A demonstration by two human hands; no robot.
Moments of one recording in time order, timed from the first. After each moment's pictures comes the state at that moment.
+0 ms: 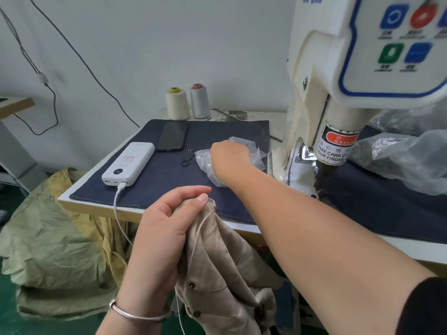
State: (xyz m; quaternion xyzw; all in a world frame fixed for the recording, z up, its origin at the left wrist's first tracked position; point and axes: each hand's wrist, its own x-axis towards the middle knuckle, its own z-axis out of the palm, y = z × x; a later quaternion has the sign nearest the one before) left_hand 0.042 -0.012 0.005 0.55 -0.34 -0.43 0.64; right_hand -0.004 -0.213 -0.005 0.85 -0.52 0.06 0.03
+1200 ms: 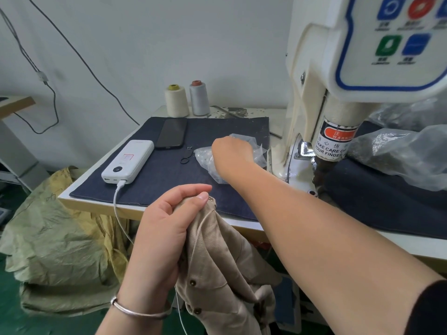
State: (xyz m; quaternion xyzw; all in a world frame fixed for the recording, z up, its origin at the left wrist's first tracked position) left_hand 0.041 -0.013 0.002 0.55 -0.34 -0.43 0.63; right_hand -0.013 -0.209 -0.002 0.86 -0.51 0.09 0.04
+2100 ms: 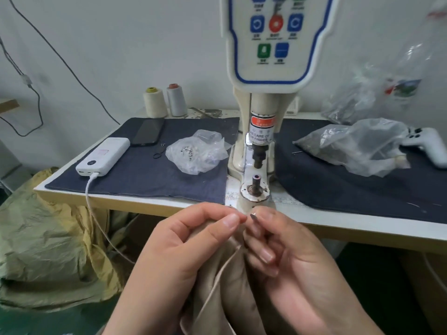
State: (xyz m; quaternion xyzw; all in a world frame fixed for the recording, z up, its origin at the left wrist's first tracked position) left_hand -0.061 0.051 0.026 0.44 -0.41 -0.54 0.59; right_hand -0.201 0.013 0.016 0.27 -0.20 0.48 -0.81
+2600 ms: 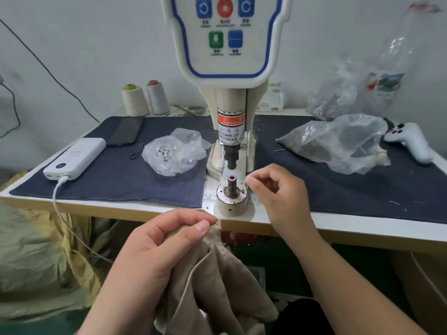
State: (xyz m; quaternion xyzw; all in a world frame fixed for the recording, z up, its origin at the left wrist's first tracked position) left_hand -0.069 0.029 0.006 0.54 -0.41 -0.48 0.56; right_hand -0.239 -0.103 -0.033 0.67 -0.45 0.51 -0.31
